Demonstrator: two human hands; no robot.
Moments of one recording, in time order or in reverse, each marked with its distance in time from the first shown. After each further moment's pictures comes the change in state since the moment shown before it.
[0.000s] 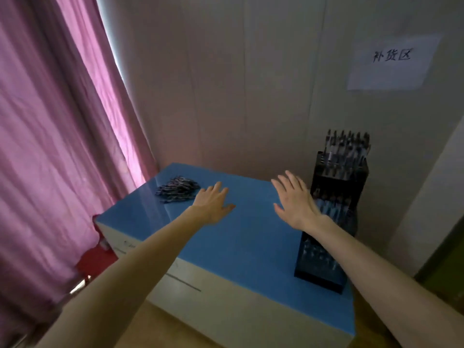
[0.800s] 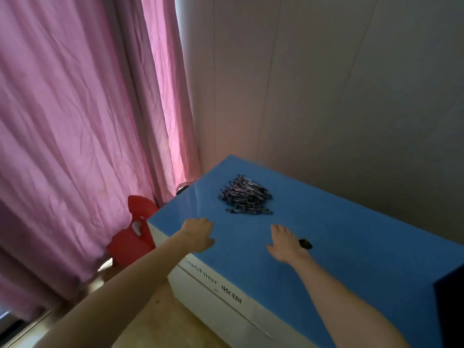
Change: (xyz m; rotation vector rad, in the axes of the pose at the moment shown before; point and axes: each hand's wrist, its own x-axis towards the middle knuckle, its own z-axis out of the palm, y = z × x) left_hand 0.019 -0.368 0.192 -0.083 -0.326 -0.079; right_hand 0.251 -0.309 0.193 0.237 -0.500 0.023
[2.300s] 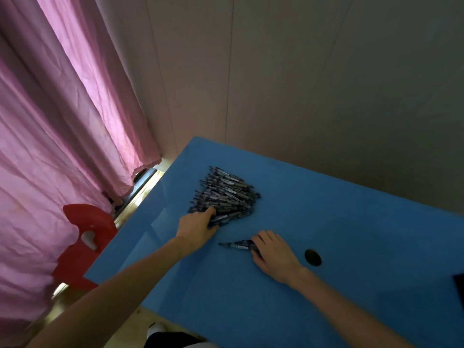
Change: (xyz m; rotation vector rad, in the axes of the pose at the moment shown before) left_hand 0.234 -0.020 0.042 -0.314 0.274 0.138; right_hand 0.116 0.032 0.072 -0.003 0.290 -0.240
